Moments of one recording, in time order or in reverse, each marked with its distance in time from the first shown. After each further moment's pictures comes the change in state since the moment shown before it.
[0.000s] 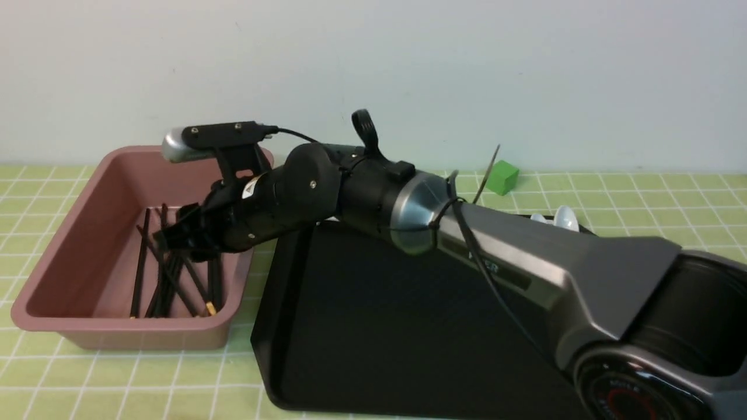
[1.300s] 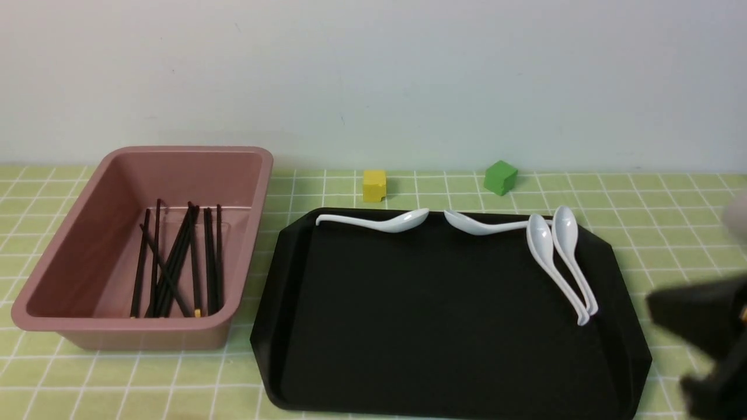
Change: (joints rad) right arm -0.005 -1.595 1.424 -0.811 0.147 0.596; left arm 0.000 0.000 0.000 0.001 0.000 0.000
